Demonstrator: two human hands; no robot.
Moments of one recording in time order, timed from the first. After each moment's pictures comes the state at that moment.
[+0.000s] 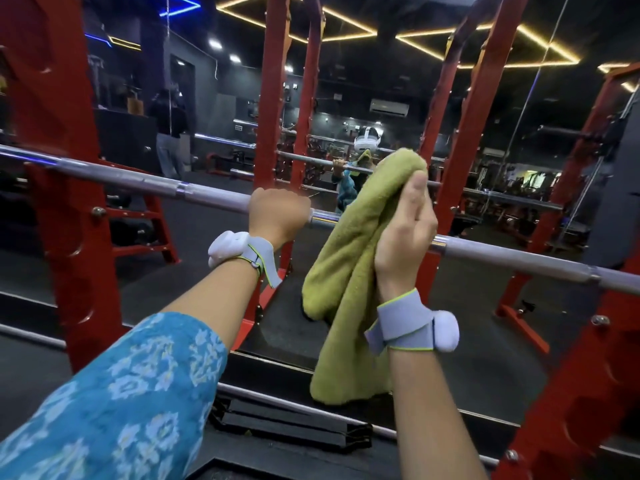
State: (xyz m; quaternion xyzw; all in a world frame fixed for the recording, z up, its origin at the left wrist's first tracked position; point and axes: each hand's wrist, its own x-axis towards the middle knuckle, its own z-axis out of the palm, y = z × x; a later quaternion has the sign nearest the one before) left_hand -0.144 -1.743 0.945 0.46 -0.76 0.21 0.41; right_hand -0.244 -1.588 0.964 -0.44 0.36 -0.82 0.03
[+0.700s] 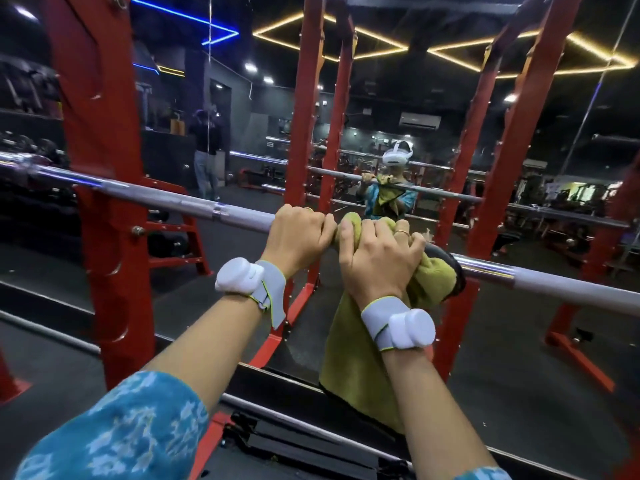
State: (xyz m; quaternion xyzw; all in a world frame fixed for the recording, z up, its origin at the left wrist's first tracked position) left_hand -0.117 -1.764 0.941 0.38 -0.75 0.26 0.47; right_hand -0.232 -1.697 0.925 -0.45 0.60 -0.42 -0.51
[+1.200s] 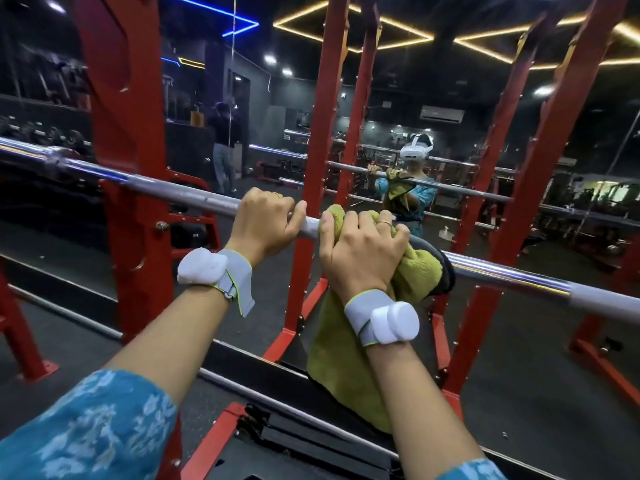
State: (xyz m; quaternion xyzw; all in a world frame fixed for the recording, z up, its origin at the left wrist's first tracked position) left_hand -0.036 -1.797 0.944 0.38 -0.72 0.32 0.48; right_hand -0.176 -1.729 0.926 -0.48 0.57 -0.43 -0.51
